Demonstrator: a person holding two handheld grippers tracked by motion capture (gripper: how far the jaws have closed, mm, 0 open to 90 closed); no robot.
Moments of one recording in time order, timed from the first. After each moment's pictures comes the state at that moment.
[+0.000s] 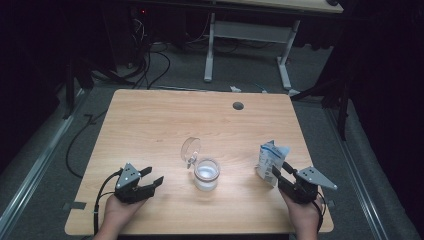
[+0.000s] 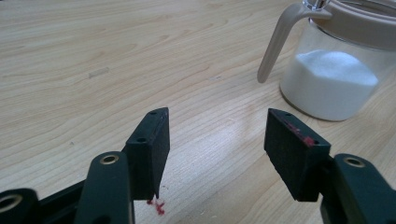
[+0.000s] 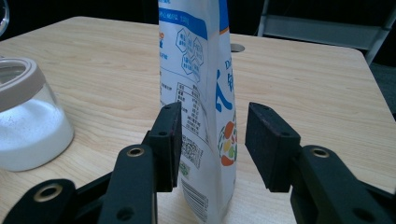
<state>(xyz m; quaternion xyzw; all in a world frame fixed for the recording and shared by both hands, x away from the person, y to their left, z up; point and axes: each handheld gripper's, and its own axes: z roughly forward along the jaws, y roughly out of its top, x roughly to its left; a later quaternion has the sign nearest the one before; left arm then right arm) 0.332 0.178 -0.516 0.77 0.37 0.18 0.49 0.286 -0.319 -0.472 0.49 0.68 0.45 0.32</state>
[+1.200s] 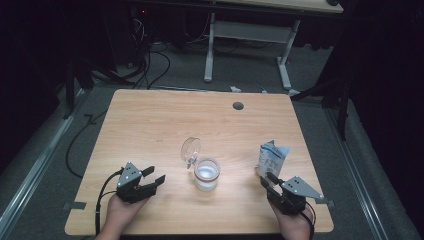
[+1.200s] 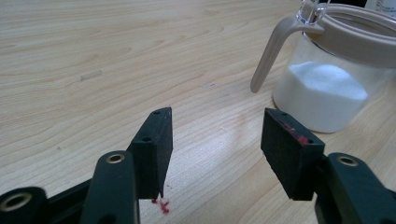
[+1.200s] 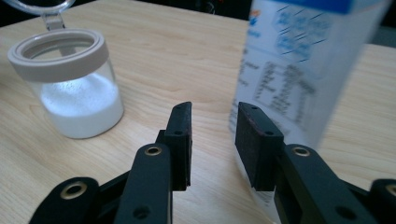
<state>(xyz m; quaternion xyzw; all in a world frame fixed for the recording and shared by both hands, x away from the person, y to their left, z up) 0.333 0.173 -0.514 0.76 0.38 0.17 0.50 0.265 -0.280 -0.478 0.45 0.72 0.44 0.30</state>
